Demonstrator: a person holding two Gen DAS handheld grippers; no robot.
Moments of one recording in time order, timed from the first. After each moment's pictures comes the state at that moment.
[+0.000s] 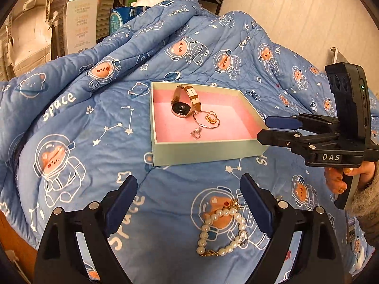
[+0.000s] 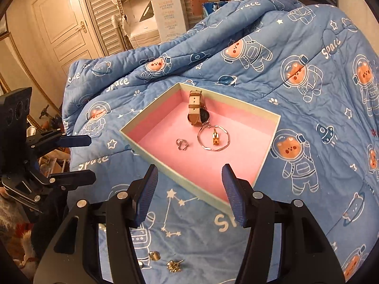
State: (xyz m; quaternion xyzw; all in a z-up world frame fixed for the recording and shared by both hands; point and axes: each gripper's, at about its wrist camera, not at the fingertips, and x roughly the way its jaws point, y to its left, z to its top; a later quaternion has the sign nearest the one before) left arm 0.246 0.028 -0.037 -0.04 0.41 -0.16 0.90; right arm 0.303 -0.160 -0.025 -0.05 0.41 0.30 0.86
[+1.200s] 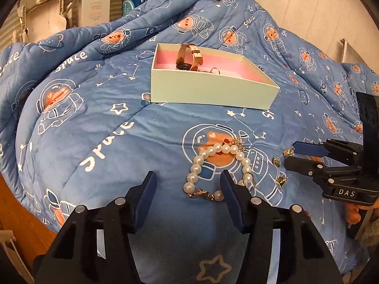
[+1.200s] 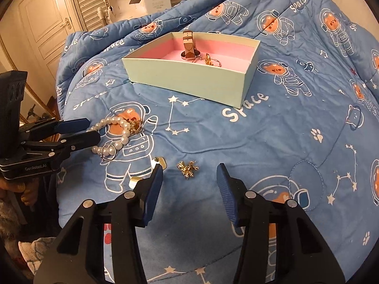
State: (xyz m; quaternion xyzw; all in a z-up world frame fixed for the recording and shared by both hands) left arm 0.189 0.006 -0.093 -0.03 0.42 -0.12 0.90; right arm 0.213 -0.184 -0.093 -0.05 0.43 0.24 0.87
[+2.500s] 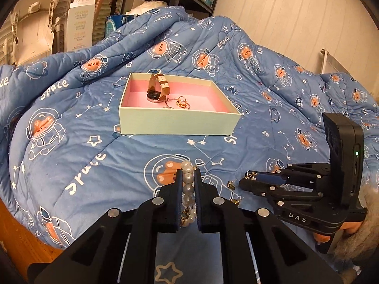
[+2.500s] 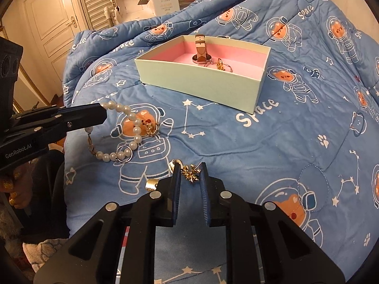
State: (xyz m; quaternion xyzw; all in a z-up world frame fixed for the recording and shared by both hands) left arm 0.177 -0.016 -0.049 -0.05 0.37 -0.17 0.91; right arm 0.202 -0.173 -0.081 -0.05 0.42 0.26 0.87
